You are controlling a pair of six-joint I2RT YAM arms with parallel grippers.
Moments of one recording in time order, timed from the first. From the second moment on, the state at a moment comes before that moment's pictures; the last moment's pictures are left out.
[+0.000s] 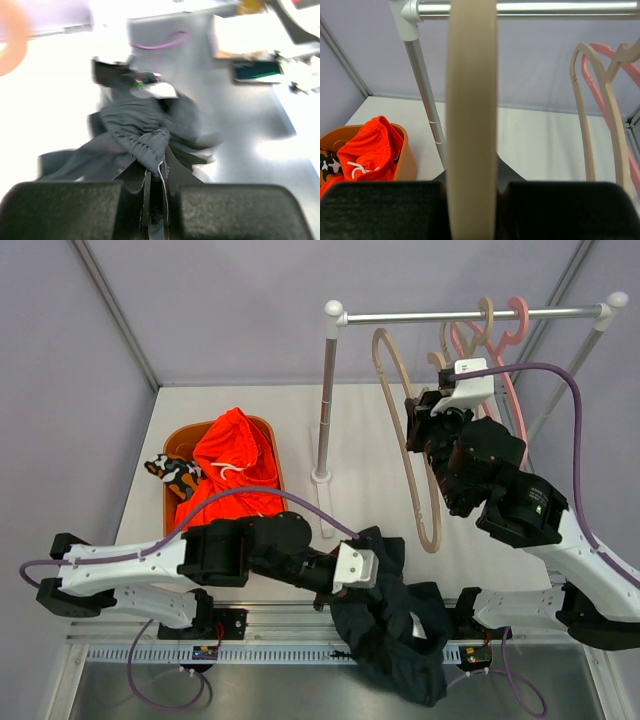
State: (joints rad) left arm -1.51 1.17 1.31 -0.49 0.32 0.04; right arm 1.08 1.11 1.62 -0.48 0.89 0.06
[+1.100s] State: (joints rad) left arm -1.49 0.80 1.48 0.19 -1.03 0.75; right arm 0.93 1.15 1.66 -0.81 0.75 0.31
